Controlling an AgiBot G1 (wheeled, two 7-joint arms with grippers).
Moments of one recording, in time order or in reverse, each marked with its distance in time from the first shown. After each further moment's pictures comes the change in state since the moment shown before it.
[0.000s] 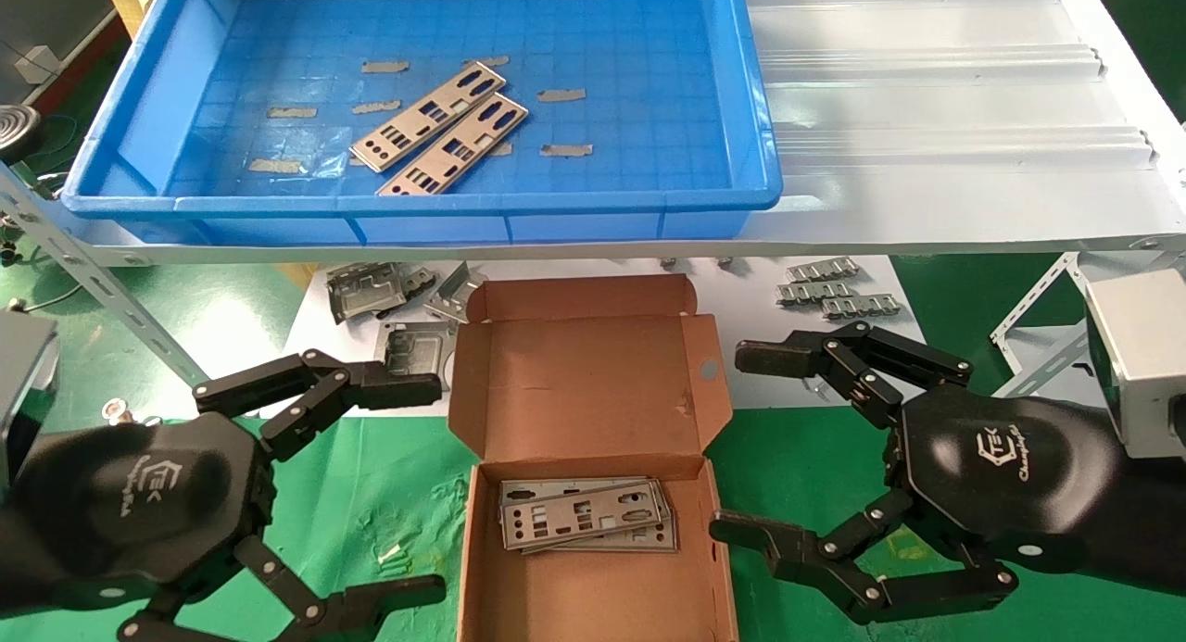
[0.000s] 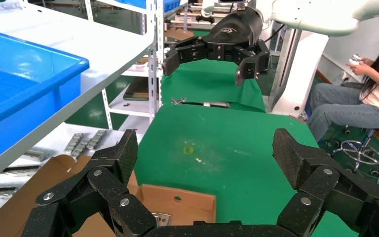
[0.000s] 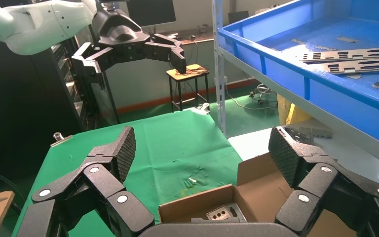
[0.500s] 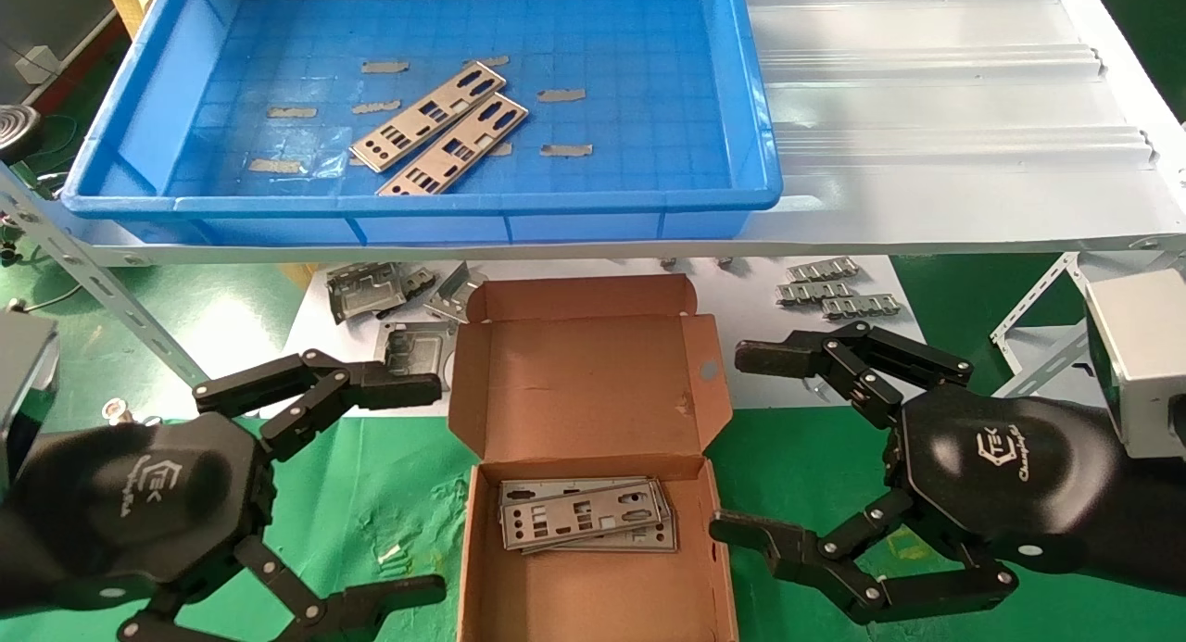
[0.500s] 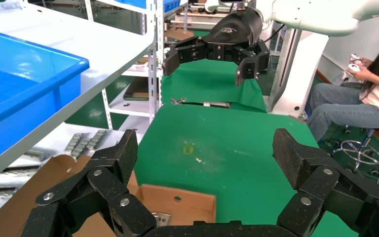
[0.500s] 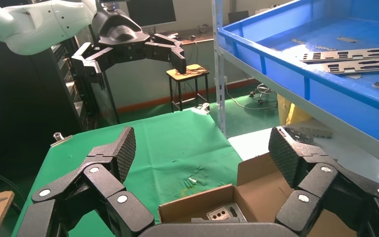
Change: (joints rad) left arm 0.000 0.000 0.000 0.000 0.000 0.000 0.000; right arm 0.000 0.000 0.000 0.000 0.000 0.000 0.000
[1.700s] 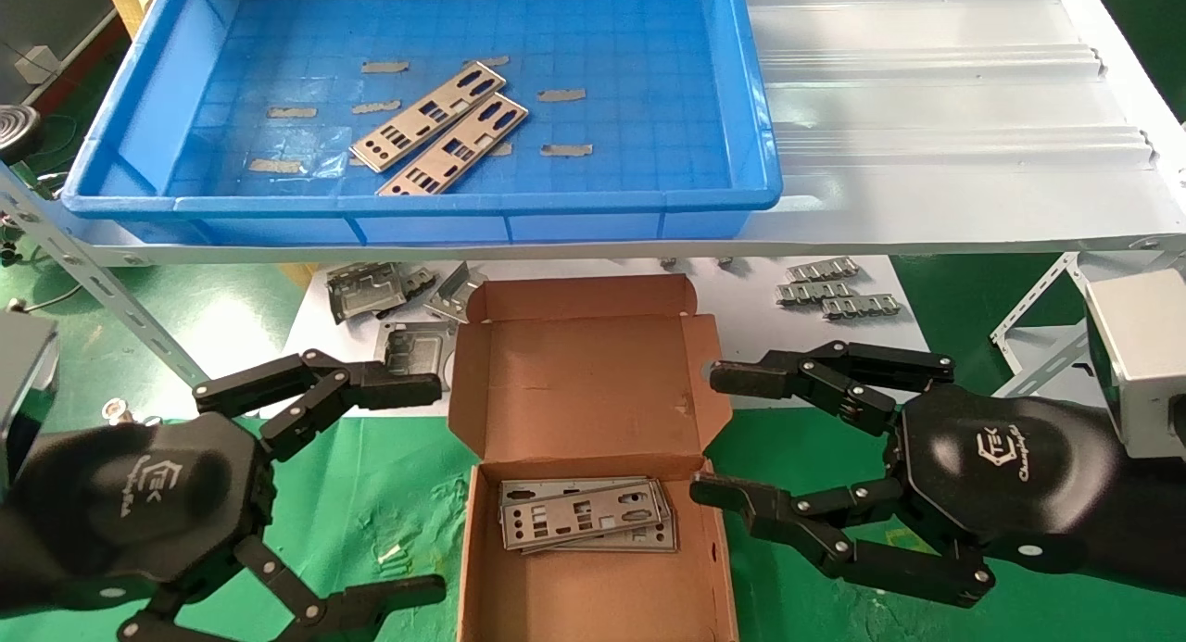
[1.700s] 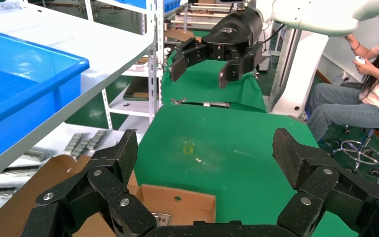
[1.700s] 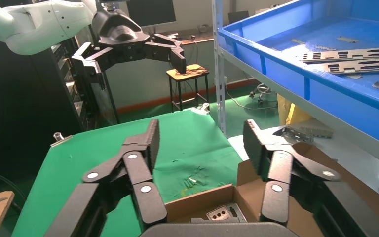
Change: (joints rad) left arm 0.000 0.000 0.000 0.000 0.000 0.000 0.000; right arm 0.000 0.000 0.000 0.000 0.000 0.000 0.000
